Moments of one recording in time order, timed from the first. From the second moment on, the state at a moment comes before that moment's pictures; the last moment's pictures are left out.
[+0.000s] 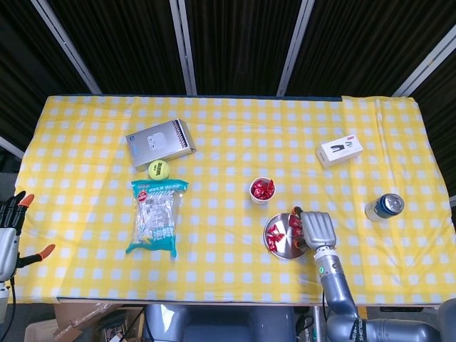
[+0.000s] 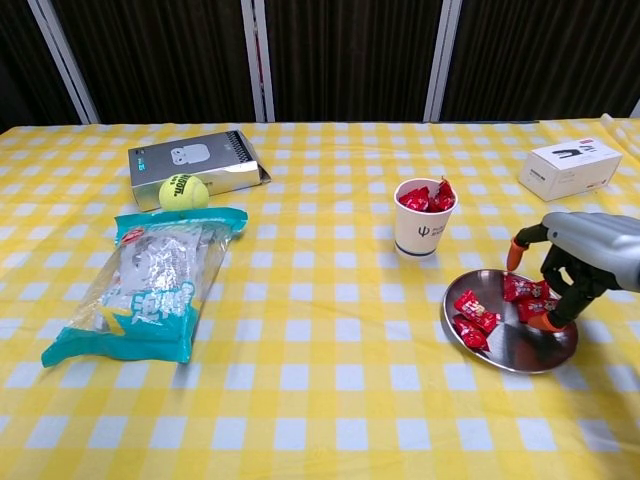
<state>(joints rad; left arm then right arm) -0.06 -1.18 -0.08 -1.65 1.45 1.53 0.01 0.60 -1.58 0.07 -1.67 -0.78 1.27 -0.59</state>
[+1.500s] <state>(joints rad) -0.06 -1.18 -0.08 -1.65 1.45 1.53 0.01 0.54 -1.57 0.11 -1.67 -0.90 1.23 -0.53</state>
